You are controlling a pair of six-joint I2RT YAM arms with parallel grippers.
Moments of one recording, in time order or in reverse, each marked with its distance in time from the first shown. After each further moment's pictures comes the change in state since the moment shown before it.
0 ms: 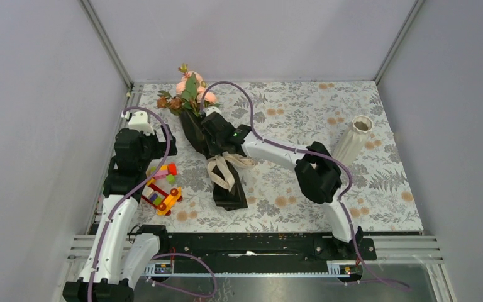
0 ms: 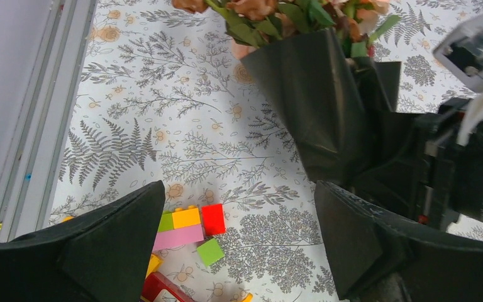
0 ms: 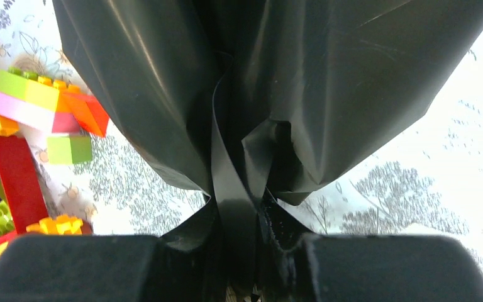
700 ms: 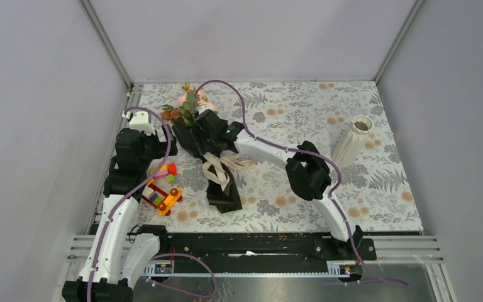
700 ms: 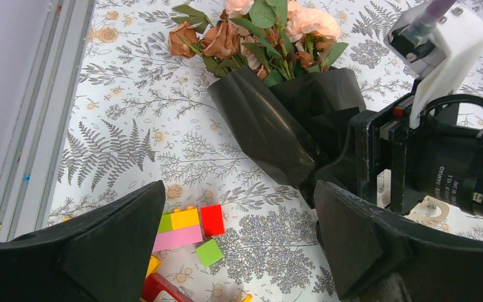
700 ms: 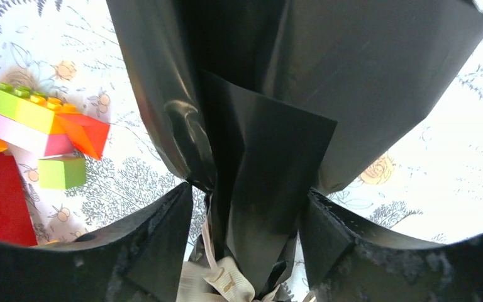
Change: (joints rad) left arm -0.015 0.003 -0.003 0.006 -0.013 0.003; right arm 0.000 0.159 0.207 -0.059 -0.006 -0.058
